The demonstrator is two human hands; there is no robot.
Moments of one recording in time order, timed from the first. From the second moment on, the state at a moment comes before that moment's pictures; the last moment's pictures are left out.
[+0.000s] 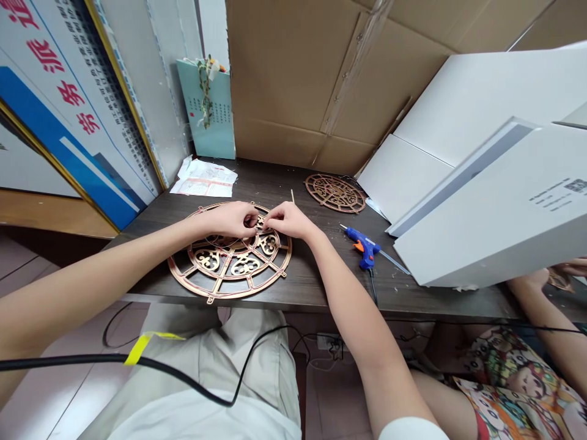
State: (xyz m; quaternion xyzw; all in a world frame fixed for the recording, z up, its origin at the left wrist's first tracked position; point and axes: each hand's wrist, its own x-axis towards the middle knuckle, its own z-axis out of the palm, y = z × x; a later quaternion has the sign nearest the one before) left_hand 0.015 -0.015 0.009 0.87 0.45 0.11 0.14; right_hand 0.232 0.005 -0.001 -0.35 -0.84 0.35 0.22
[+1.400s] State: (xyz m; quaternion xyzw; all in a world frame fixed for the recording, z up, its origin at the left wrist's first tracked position) left_hand 0.007 -0.009 0.004 0.86 0.37 0.35 0.08; right_hand 0.227 0.003 0.005 -0.38 -0.67 0.53 0.35
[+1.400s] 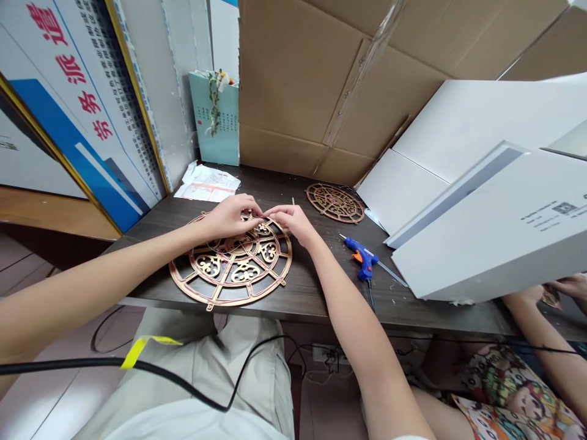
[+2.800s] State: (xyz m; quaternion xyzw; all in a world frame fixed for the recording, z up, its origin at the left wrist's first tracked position) left_hand 0.005 -0.004 -0.001 0.84 0.38 0.38 0.06; right_hand 0.229 0.003 0.006 -0.38 -0.67 0.53 0.37
